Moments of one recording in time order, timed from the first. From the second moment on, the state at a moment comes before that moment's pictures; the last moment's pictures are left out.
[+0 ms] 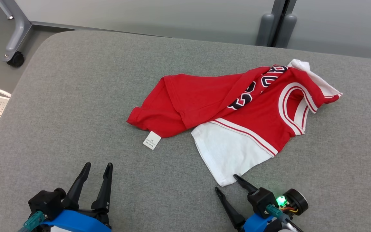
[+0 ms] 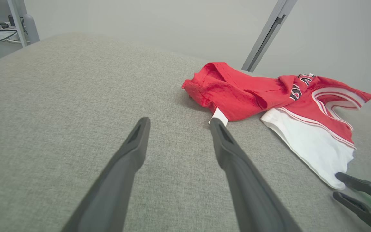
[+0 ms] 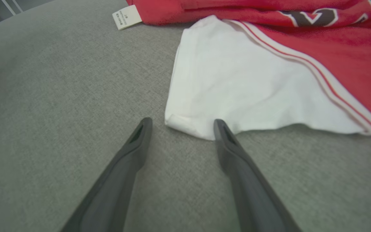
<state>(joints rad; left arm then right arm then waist) -0.06 0.33 -0.35 0.27 -0.64 -0.13 -0.26 -0.22 -0.05 0.41 0.57 -0.03 0.13 -0.25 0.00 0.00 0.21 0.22</state>
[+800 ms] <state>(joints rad) -0.02 0.31 -0.30 0.29 -0.60 -0.13 -0.26 -0.16 -0.05 -0.01 0.53 -0.22 0.13 -0.26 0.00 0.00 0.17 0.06</state>
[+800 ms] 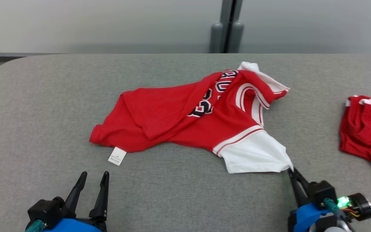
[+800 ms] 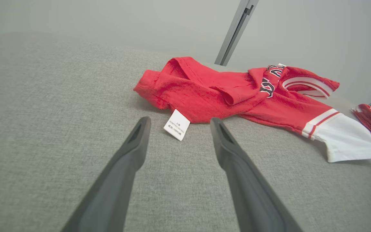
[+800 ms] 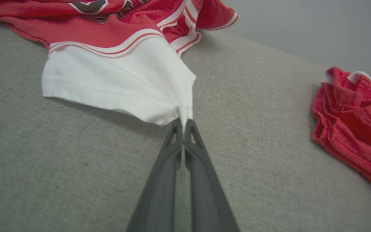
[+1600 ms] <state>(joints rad) -0.06 0.31 -0.23 0.32 -0.57 -0.13 -0.26 -0.11 -0.05 0.13 0.17 0.15 0.13 -0.26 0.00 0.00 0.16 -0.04</state>
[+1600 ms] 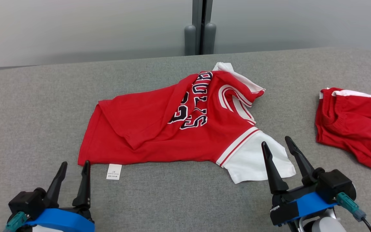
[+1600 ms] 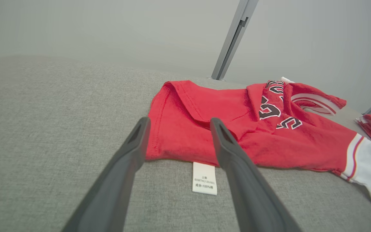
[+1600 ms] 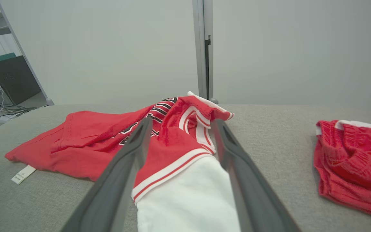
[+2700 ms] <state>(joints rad) -0.04 0.28 -0.13 0.42 -0.55 -0.13 -0.26 -0.07 -0.05 0.12 0.31 0.17 0.13 -0.26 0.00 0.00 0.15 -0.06</state>
